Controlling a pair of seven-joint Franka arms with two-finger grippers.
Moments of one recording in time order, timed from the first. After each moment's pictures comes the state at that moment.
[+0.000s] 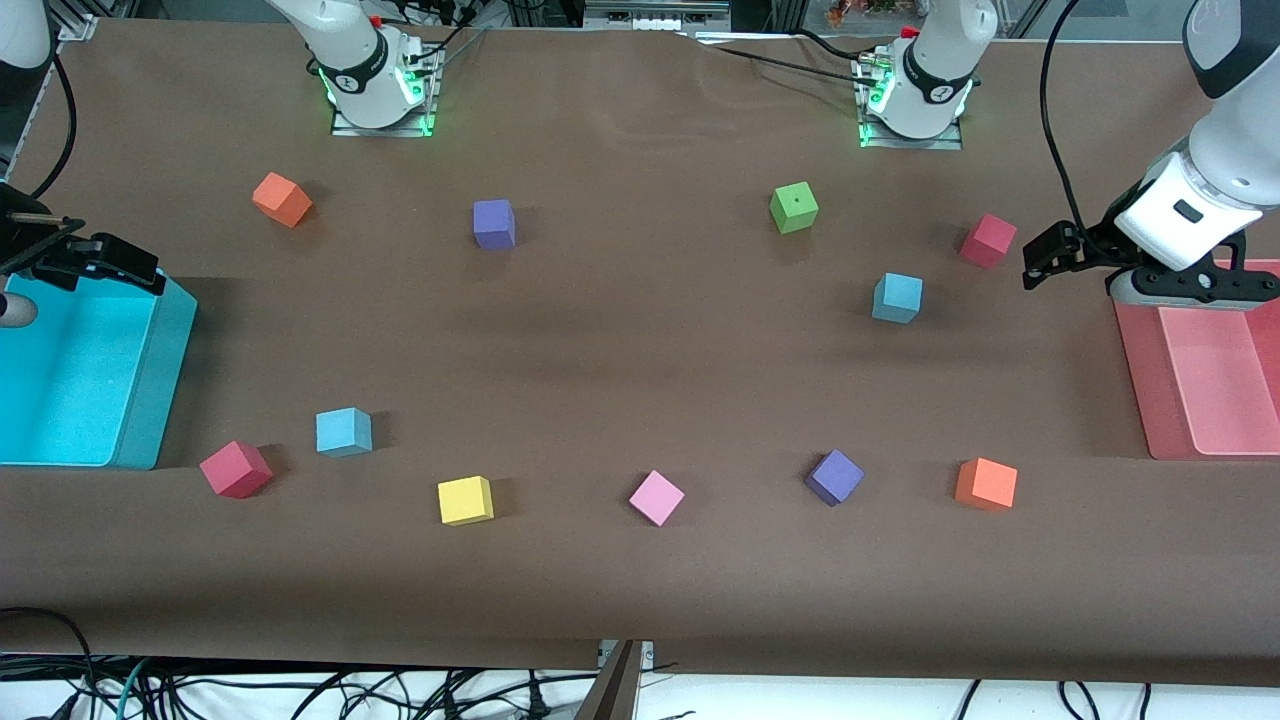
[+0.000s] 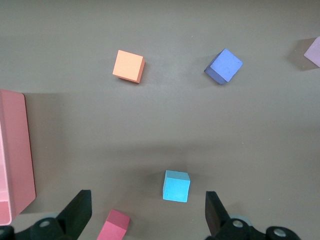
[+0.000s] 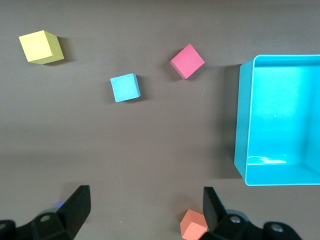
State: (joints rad) left arm -0.04 -0.02 -0.03 -1.77 -0.02 1.77 -0.03; right arm 0.04 0.15 -0.07 -1.48 -0.01 1.58 0.00
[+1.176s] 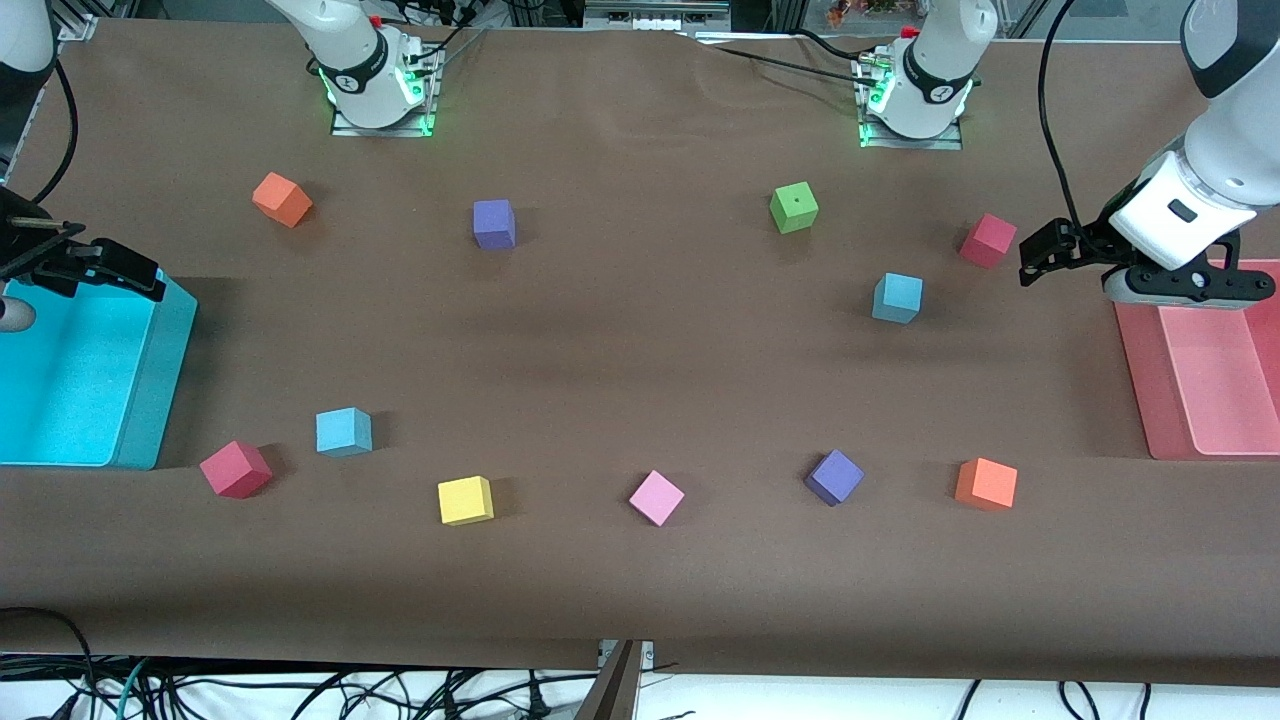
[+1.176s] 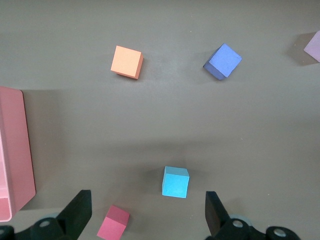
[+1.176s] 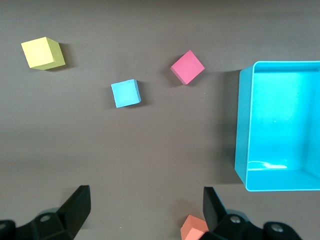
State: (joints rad) left arm -0.04 -0.02 -0.03 -1.77 -0.02 1.75 -0.03; right arm 0.04 0.15 -0.07 -1.48 -0.01 1.60 0.00
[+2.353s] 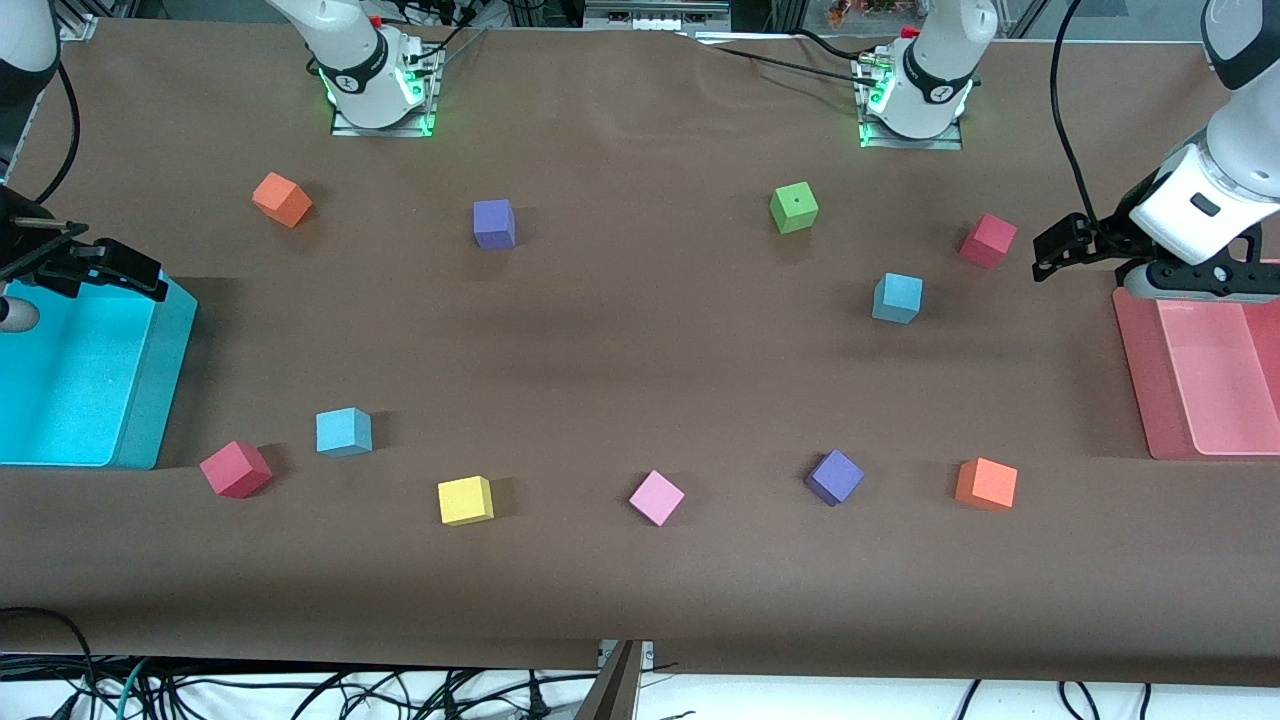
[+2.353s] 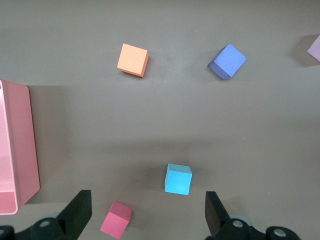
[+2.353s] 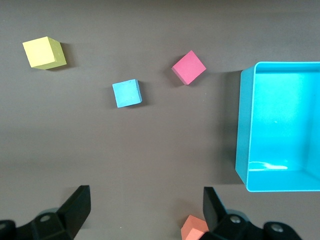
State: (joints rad) left arm -0.02 -0.02 -0.03 -1.75 -0.02 1.72 -0.03; right arm 0.04 0.15 -0.07 -1.48 -0.01 1.60 0.00
